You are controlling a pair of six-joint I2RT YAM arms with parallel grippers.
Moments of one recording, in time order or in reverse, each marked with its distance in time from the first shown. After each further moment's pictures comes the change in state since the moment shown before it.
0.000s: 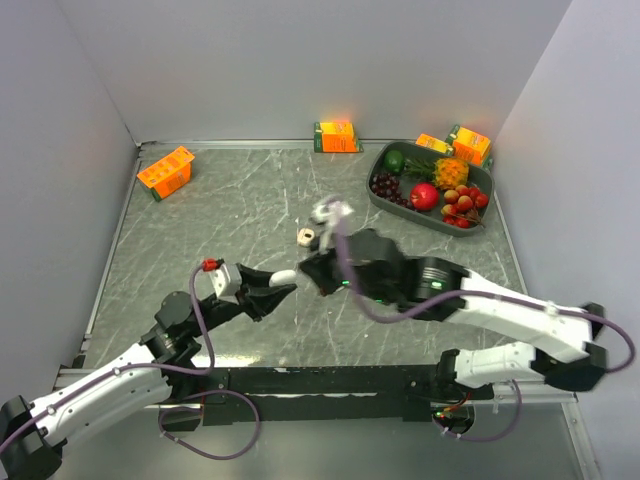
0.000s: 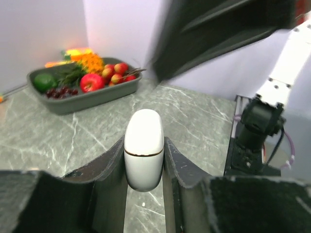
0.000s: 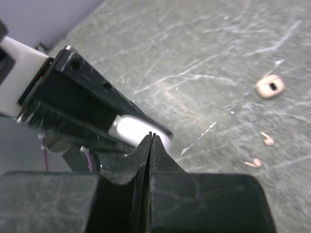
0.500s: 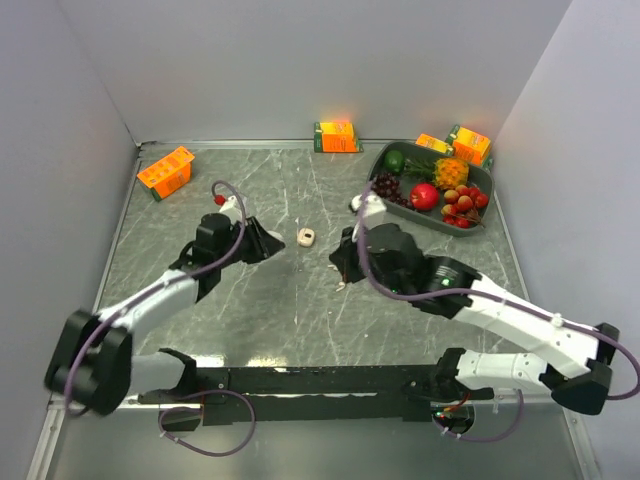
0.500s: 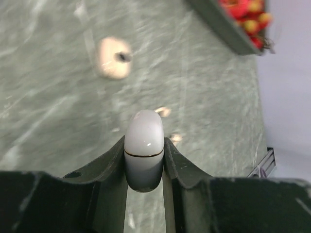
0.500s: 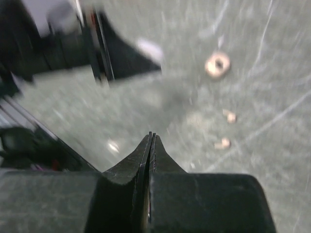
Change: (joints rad) left arm 0.394 0.653 0.363 -0.356 -0.039 -0.521; right arm -0.215 -0.198 -0.235 0.052 0.022 0.125
